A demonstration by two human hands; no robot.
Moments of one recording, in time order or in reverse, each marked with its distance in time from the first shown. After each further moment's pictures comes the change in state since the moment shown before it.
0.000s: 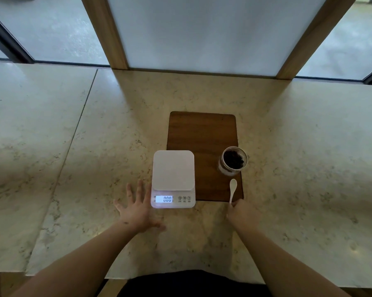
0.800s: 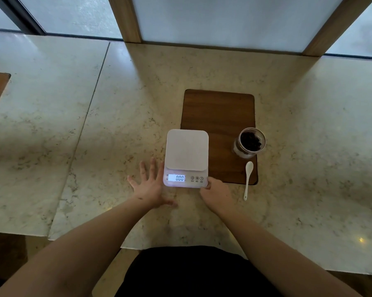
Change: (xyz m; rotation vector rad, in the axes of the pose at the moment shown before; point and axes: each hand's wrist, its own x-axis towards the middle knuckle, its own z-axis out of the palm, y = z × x) left_hand 0.000 -0.001 0.001 -0.014 0.027 0.023; right_hand -0.057 -0.080 0.028 0.240 -0.218 -0.435
